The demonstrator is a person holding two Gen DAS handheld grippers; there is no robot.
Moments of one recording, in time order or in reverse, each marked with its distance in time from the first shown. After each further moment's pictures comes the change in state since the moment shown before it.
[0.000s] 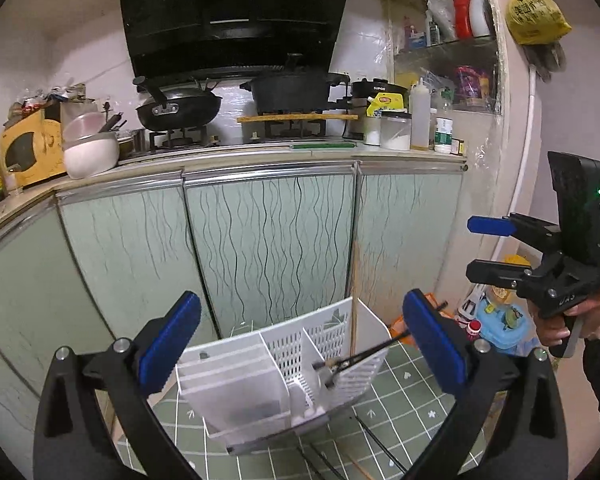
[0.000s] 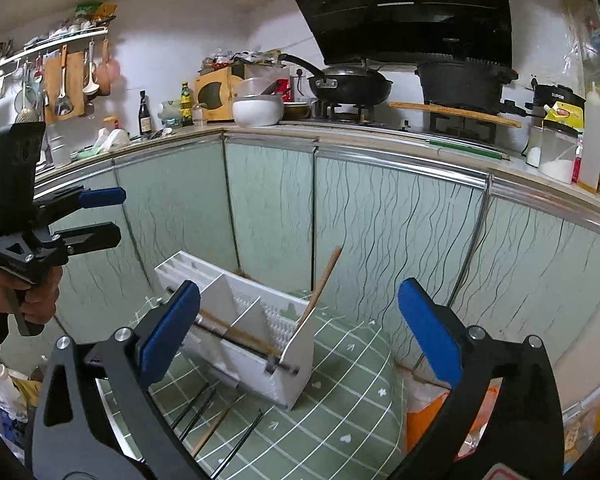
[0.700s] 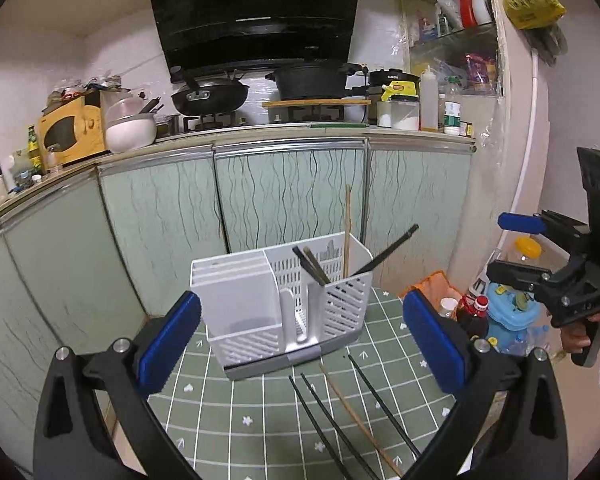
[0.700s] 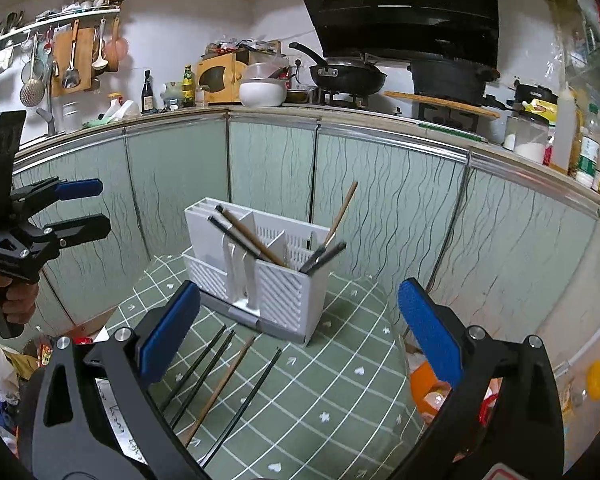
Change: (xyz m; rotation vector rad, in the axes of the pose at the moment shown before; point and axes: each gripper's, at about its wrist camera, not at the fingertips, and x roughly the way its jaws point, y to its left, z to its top) left arm -0.069 -0.044 -0.077 -0.026 0.021 0.125; right arm -0.069 0.056 -0.078 -0.030 0.021 -0.081
